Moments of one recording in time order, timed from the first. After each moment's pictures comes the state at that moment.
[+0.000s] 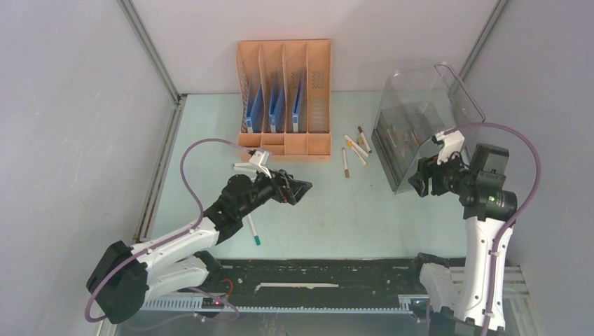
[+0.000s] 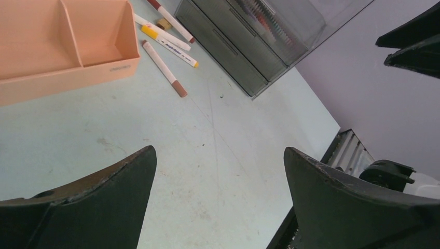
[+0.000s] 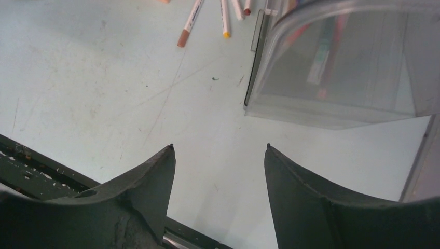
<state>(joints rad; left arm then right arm) -0.72 0.99 0.44 0.45 0.11 -0.56 -0.26 0.85 1.11 -0.98 -0.58 -0.41</state>
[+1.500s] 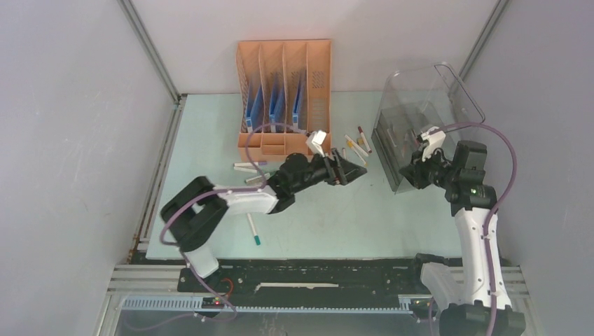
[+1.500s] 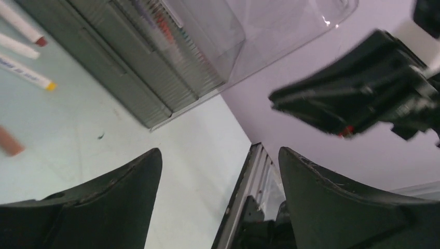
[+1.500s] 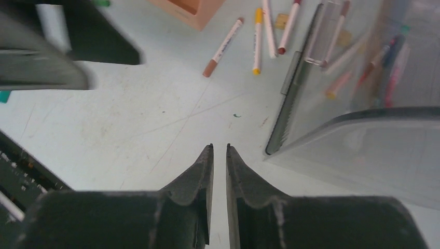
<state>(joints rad) -0.87 1.64 0.82 0.80 0.21 -0.87 -0.16 0.90 0.90 -0.63 -0.66 -0.33</state>
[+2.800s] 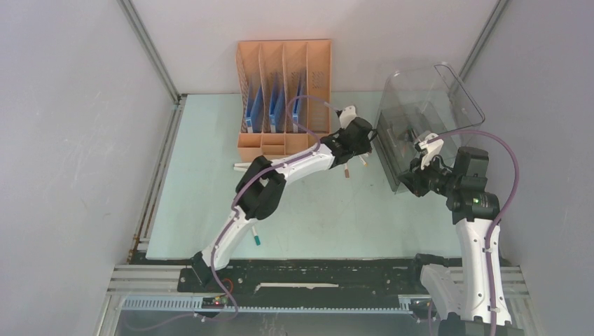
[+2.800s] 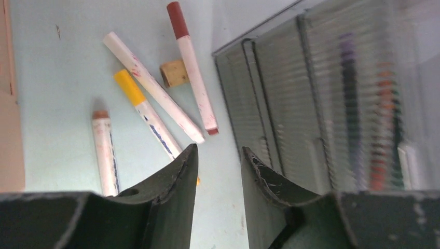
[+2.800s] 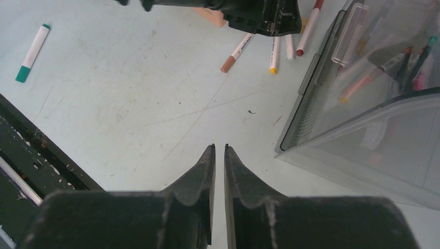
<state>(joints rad) -0.88 2.36 1.99 -0.20 -0.33 -0.90 -0.15 0.80 0.91 -0.74 -0.73 -0.41</state>
